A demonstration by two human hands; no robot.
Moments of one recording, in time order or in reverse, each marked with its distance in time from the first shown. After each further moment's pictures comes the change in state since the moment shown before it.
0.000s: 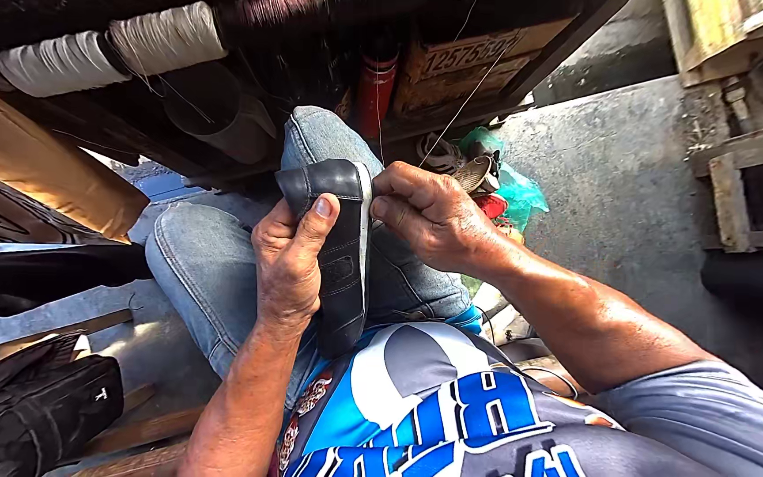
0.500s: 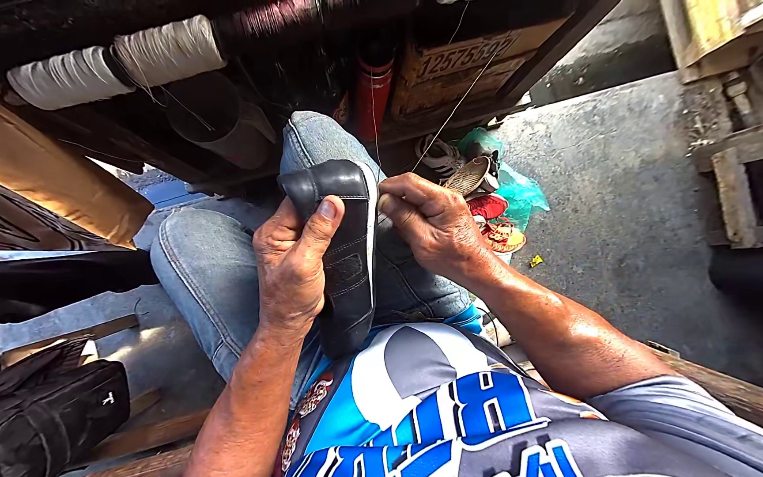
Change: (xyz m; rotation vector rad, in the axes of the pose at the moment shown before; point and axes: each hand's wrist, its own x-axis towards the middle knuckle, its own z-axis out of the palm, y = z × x) left_hand -0.001 0.002 0.005 -0.011 -0.022 0.016; right_hand -0.018 0.014 0.015 0.042 0.264 0.026
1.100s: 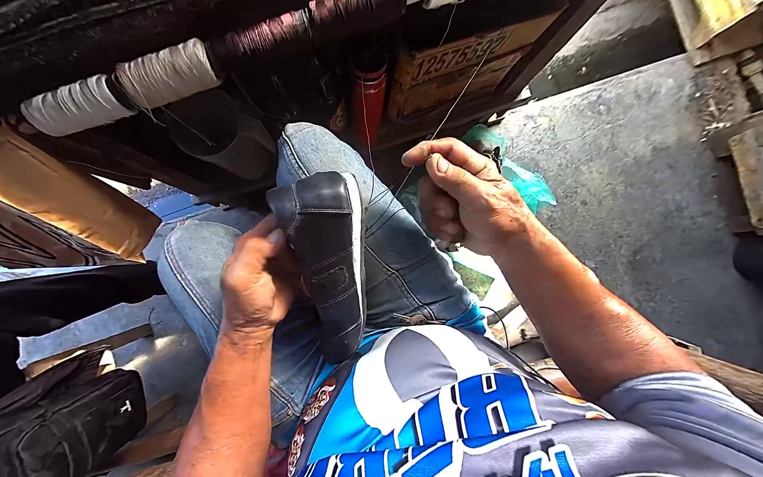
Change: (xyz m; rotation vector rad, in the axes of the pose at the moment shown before) left_hand 0.005 -0.001 -0.049 -0.195 -0.188 -0.205; right_hand 0.005 0.015 -0.046 0.651 -0.085 0.333
